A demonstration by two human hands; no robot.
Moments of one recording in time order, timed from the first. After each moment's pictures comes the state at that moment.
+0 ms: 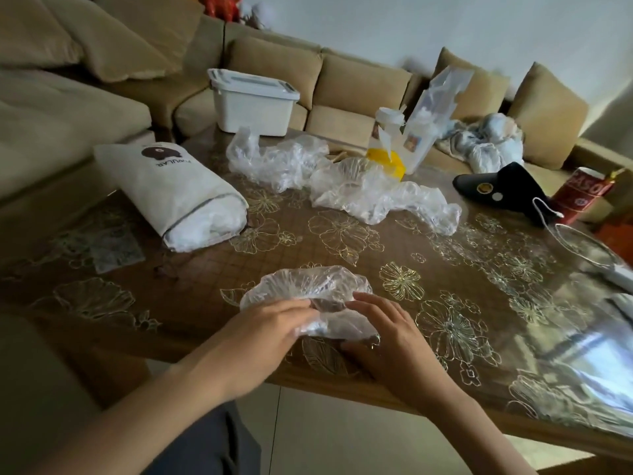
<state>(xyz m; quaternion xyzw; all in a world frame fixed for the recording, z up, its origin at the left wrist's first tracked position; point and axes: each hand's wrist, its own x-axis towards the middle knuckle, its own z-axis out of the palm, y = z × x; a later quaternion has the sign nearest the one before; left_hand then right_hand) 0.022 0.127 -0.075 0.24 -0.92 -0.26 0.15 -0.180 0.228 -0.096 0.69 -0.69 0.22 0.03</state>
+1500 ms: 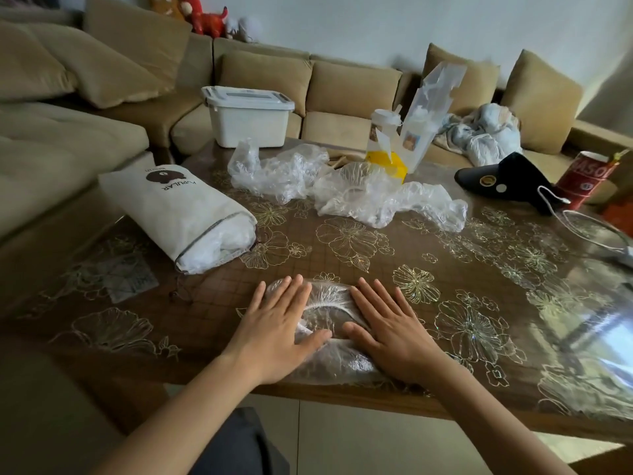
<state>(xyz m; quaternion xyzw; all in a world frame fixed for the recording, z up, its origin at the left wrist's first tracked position) 0.005 0.082 -0.114 0.32 -0.94 -0.09 0.02 -0.182 0.187 -0.107 0.64 -0.76 0.02 -0.06</state>
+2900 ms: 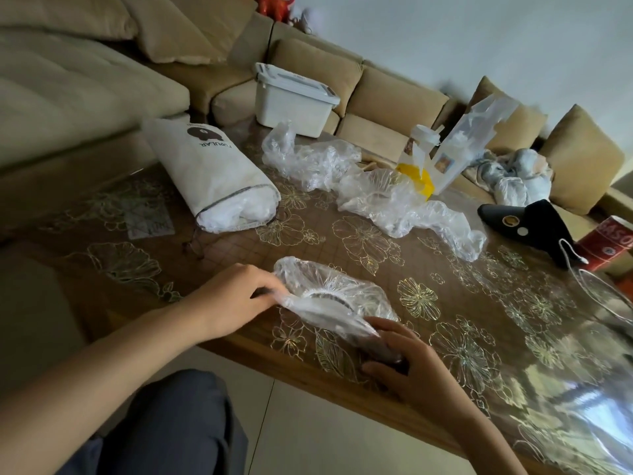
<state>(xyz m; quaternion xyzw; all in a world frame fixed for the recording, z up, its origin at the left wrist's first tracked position) 0.048 0.079 -0.090 0.34 -0.85 -0.35 0.21 -0.191 0.231 -0.091 0.66 -0.68 0.25 -0.19</state>
